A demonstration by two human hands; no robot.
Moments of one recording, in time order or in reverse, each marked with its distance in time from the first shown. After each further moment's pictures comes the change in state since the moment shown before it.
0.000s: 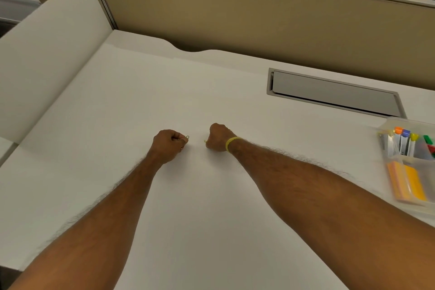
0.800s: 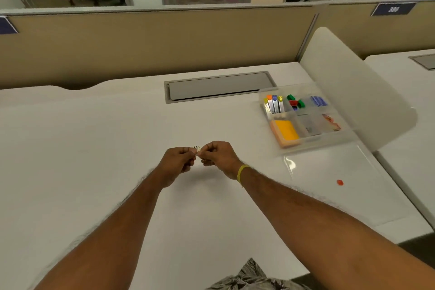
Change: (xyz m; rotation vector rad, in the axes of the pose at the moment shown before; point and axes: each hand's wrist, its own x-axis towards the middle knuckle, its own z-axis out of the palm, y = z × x) left_hand -0.106 0.131 0.195 -0.349 -0.560 0.100; right_hand -0.199 0.202 -0.021 1.238 0.396 0.048
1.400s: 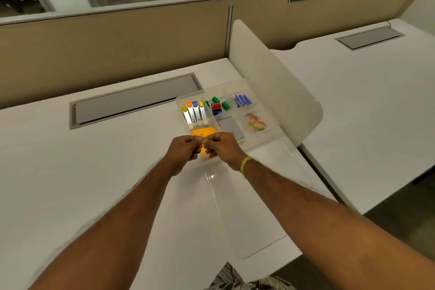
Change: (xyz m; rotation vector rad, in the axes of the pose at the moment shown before) left_hand 0.091 0.059 0.274 0.065 -0.132 0.027; right_hand -0.020 -0.007 -0.267 -0.092 0.272 -0.024
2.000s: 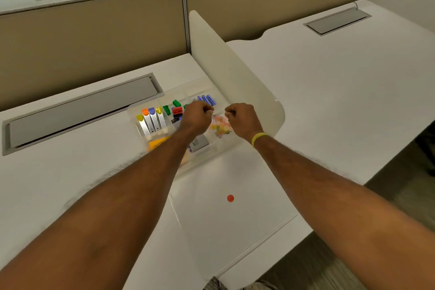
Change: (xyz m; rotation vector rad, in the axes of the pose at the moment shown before) left_hand 0.107 0.070 0.153 0.673 0.036 0.342; right_hand 0.052 -0.004 -0.177 -0.598 0.395 -0.143
